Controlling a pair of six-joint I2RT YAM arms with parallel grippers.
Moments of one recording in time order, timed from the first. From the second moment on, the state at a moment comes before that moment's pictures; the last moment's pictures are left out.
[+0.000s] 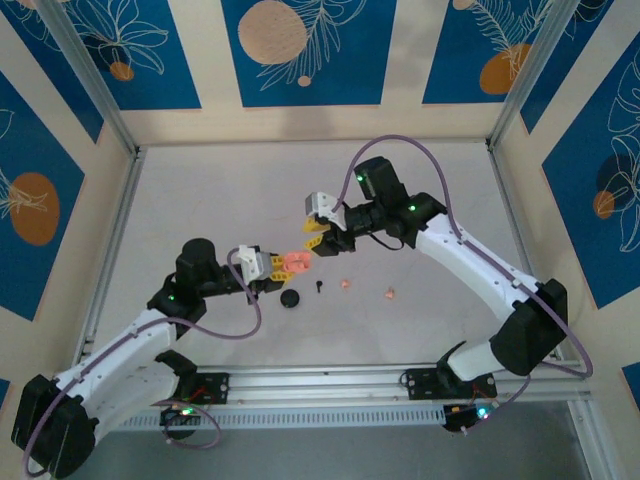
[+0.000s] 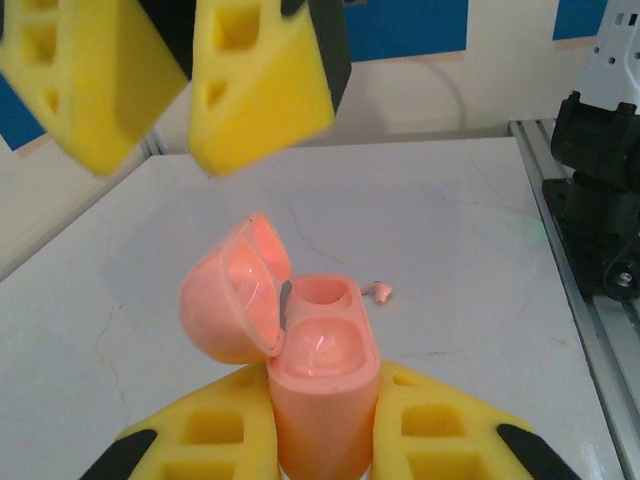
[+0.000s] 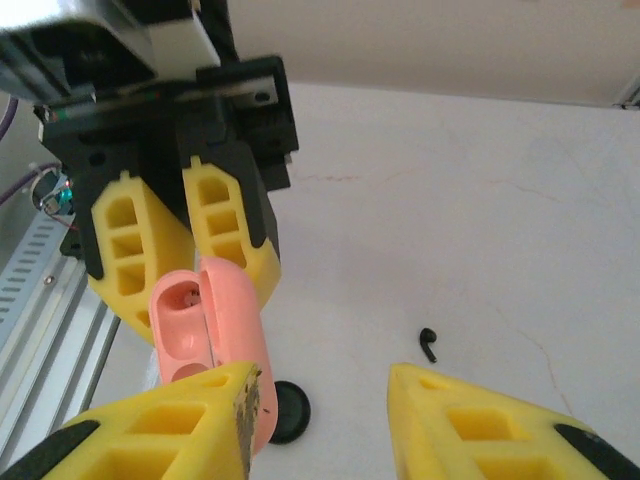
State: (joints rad) left arm -0.54 0.87 0.47 0.18 0.72 0.33; right arm 0.62 1.43 1.33 -0.62 -0.80 -0.65
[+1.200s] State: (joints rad) left arm -0.53 1.32 0.22 0.97 0.66 0.08; right arm 0.52 1.69 1.29 -1.02 -0.38 0.51
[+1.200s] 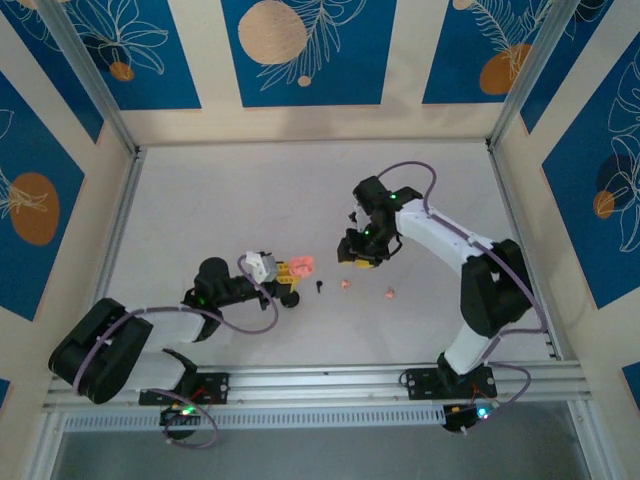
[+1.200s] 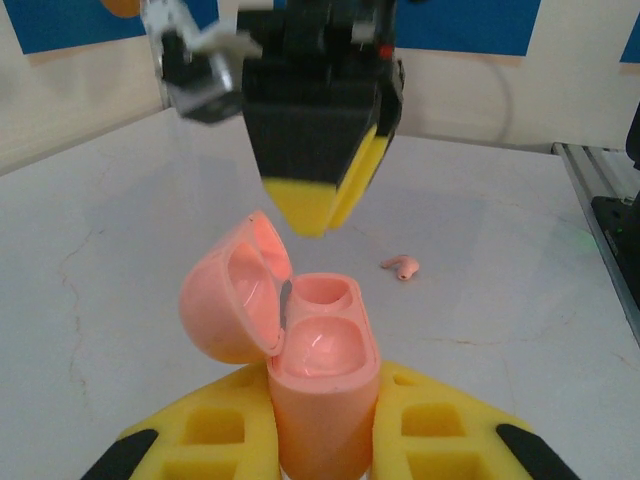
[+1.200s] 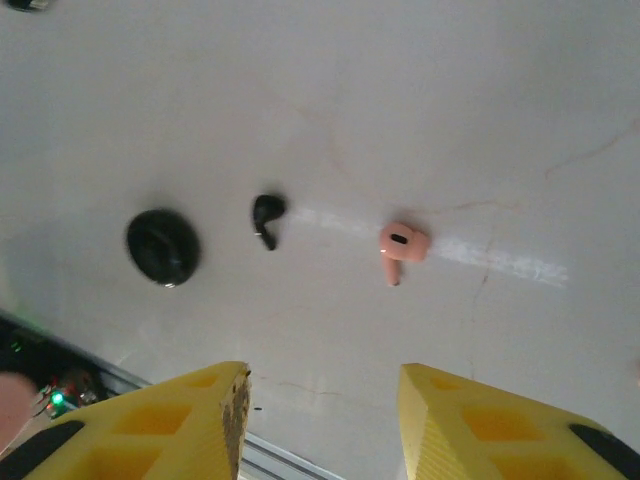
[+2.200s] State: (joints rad) left arm -0.51 1.23 0.22 0.84 0.68 0.14; right arm 0.56 2.01 1.39 -1.06 -0.32 0.56
